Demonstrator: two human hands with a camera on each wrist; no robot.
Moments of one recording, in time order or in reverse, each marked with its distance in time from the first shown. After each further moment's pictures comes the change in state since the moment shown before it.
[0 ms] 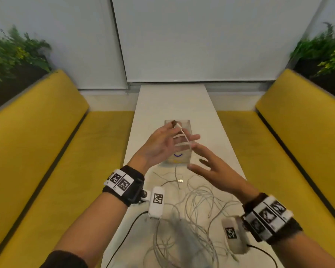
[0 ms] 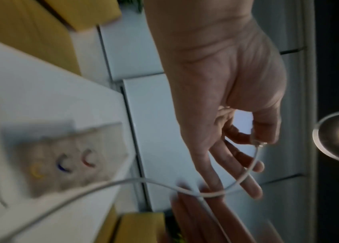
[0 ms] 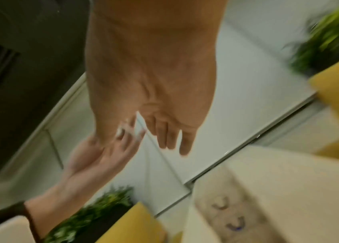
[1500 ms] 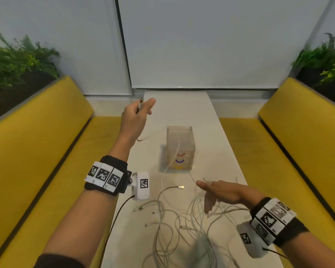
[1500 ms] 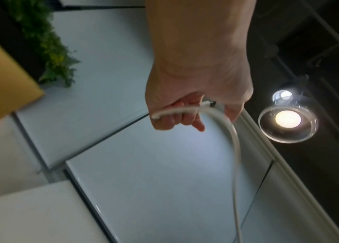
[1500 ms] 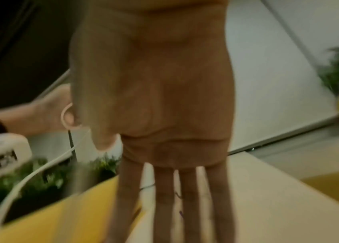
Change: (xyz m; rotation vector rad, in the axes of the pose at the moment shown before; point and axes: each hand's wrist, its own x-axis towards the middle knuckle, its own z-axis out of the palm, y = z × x) left_hand -0.007 0.082 -0.006 0.943 0.745 0.372; right_hand 0.002 0.052 -0.016 -0.393 -0.575 0.459
